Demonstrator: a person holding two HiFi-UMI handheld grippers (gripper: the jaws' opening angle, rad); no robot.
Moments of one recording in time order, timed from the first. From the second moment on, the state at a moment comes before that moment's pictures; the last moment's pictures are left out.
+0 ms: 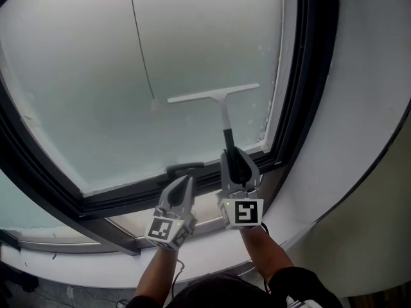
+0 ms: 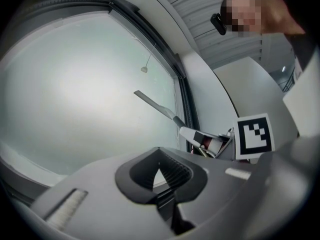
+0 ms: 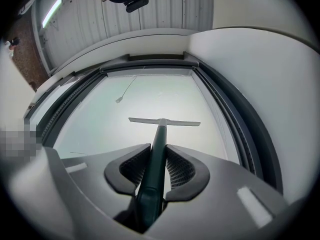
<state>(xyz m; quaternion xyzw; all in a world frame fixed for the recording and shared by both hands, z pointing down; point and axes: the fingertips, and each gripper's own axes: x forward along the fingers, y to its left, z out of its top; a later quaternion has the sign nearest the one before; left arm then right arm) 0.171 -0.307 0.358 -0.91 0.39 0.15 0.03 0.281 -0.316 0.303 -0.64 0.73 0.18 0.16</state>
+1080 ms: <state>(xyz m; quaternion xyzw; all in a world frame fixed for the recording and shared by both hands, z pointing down) 0.164 -0.308 0.407 -0.91 0.40 0.13 -0.03 0.281 -0.304 0.348 -0.65 0.74 0.16 0.13</state>
